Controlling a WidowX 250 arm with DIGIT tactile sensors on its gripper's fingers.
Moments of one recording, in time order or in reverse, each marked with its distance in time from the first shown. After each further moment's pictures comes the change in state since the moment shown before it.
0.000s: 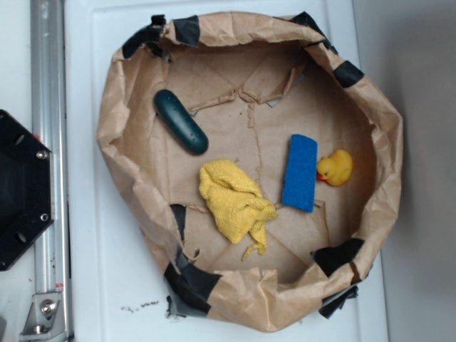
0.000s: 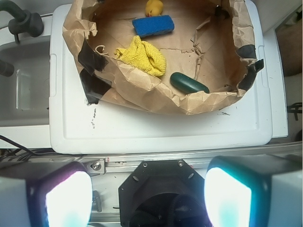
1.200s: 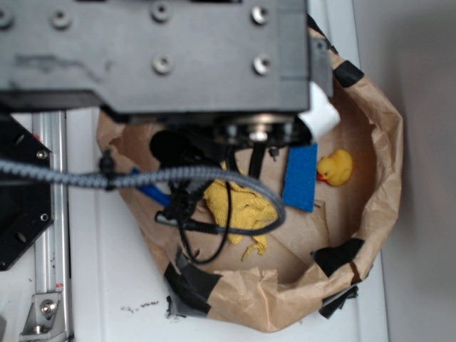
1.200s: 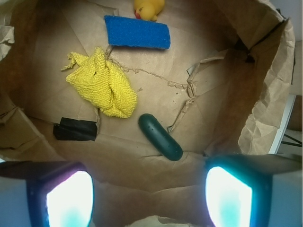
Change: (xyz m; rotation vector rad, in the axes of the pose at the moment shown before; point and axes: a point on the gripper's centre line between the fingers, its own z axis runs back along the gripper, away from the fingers) arm 0.106 0.041 -0.083 0.125 0.226 -0.281
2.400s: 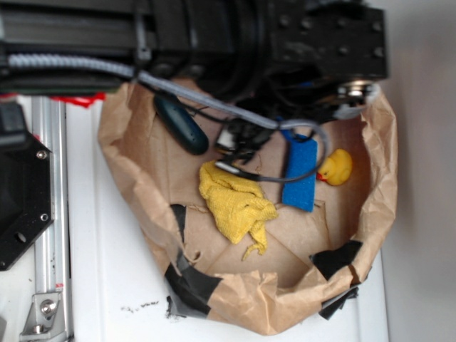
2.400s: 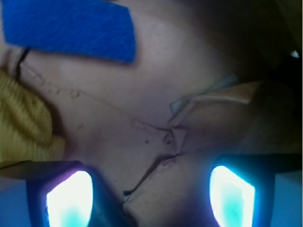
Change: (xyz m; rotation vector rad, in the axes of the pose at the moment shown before) arm 0.041 0.039 -0.103 -0.050 0.096 -0.210
